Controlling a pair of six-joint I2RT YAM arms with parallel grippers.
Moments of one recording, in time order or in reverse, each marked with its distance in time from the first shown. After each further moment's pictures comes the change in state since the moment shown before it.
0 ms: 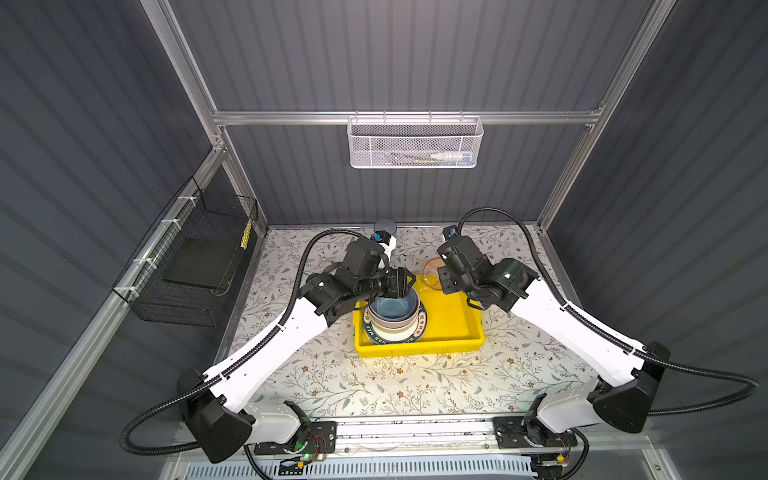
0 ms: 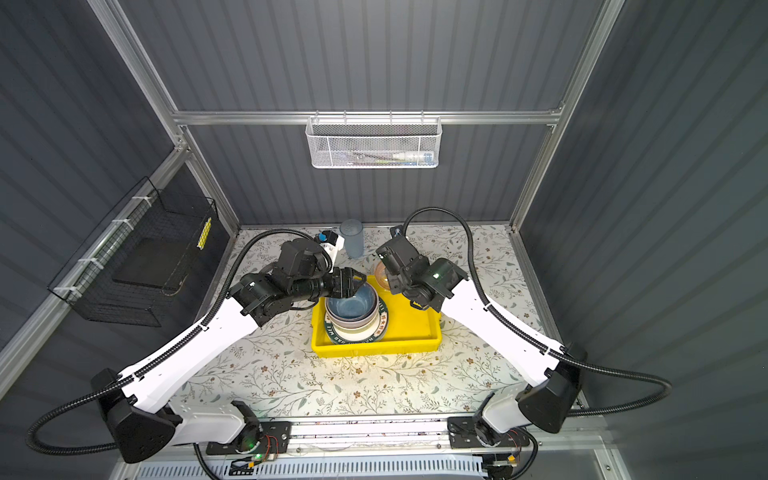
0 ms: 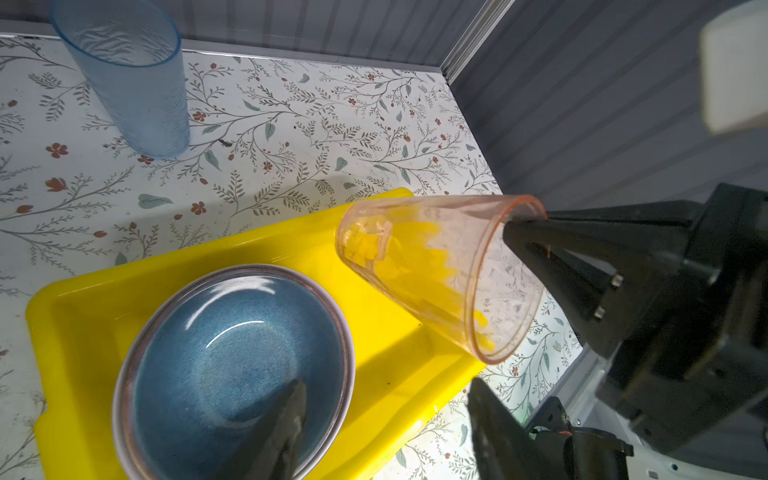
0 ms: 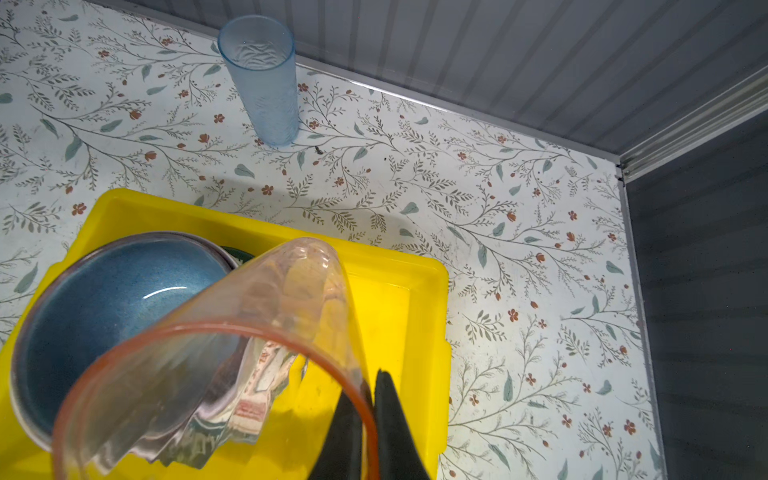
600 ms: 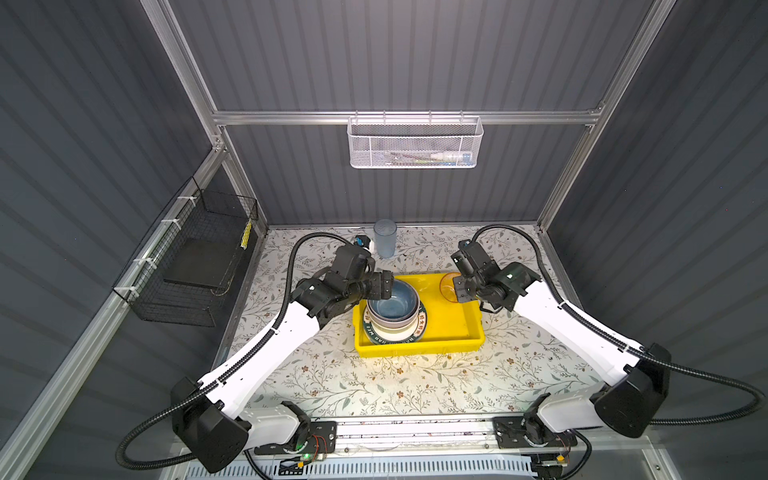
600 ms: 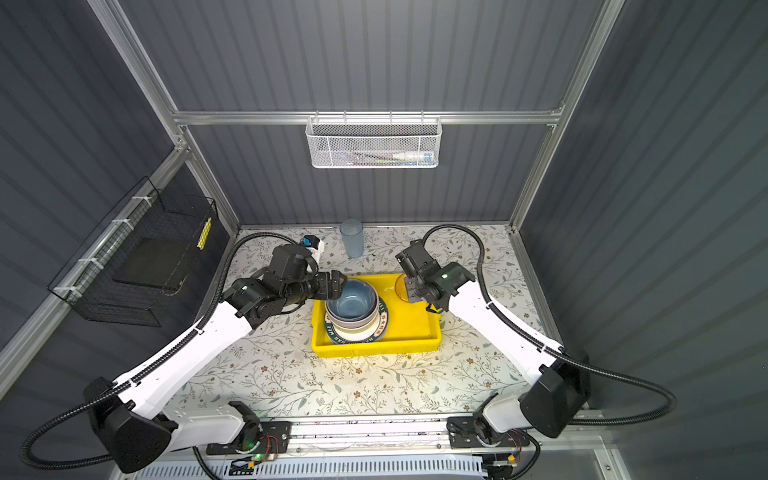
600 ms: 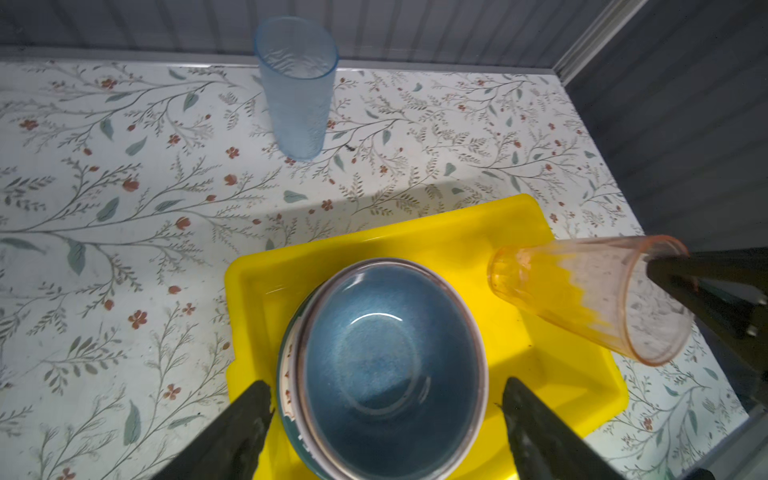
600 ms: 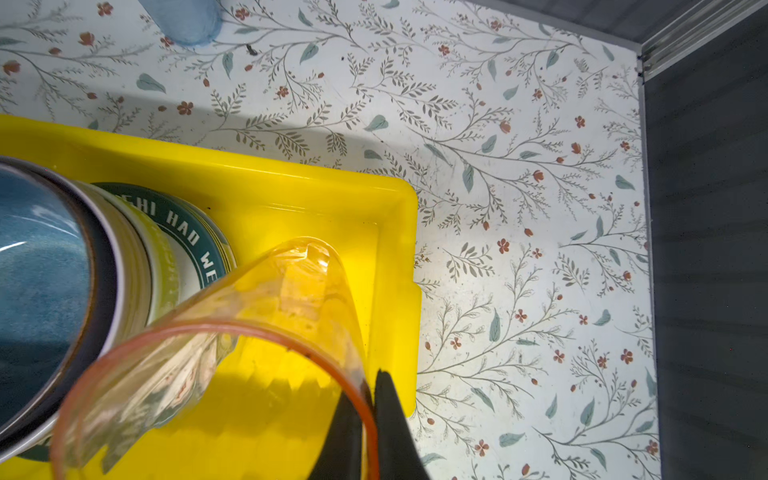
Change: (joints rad) left arm 0.138 -0.040 -0.121 -0.026 -0.157 0.088; right arm -0.140 0.013 -0.156 -0.005 -0.093 0.006
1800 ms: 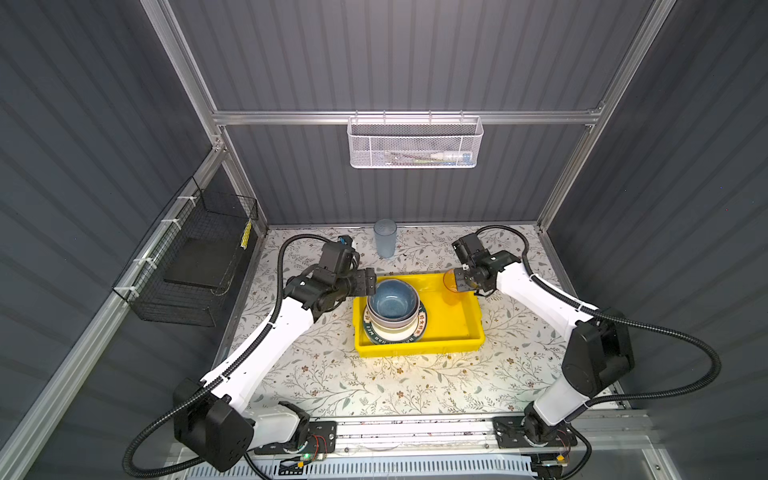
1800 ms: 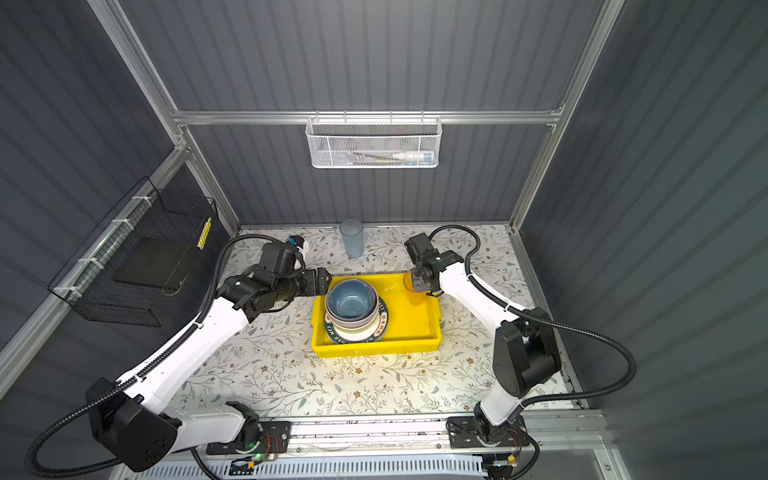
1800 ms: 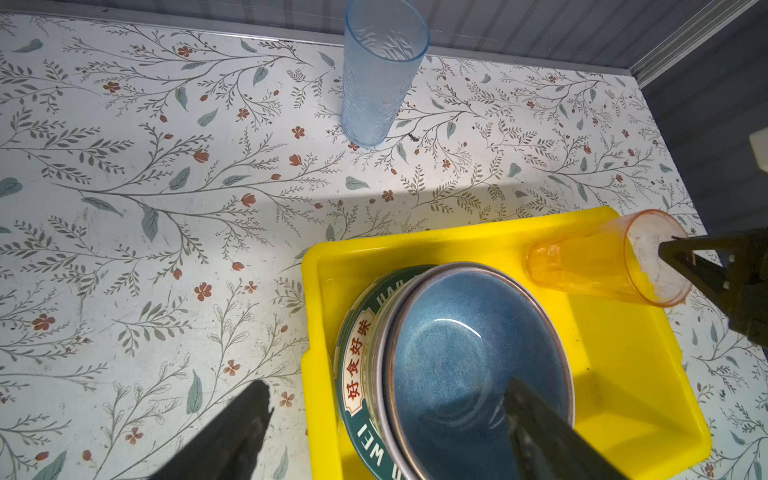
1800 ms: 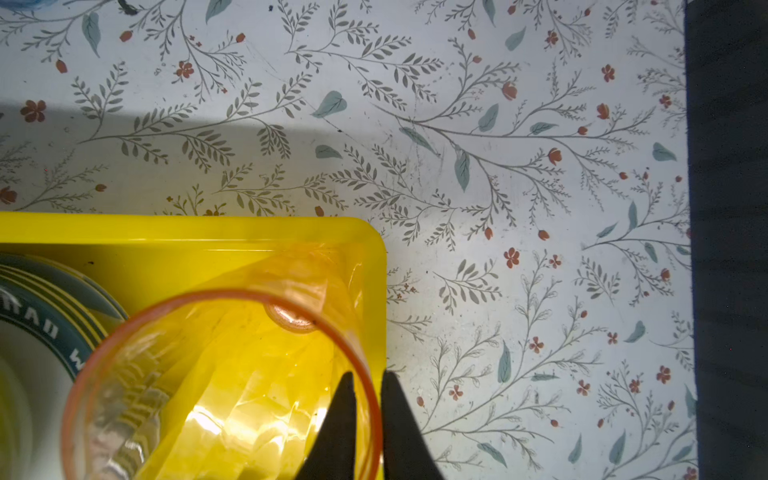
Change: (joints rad) left arm 0.100 0.002 -0.027 -0.020 0.010 0.026; right arm -0.176 0.204 0.019 0.134 -0.064 -0.045
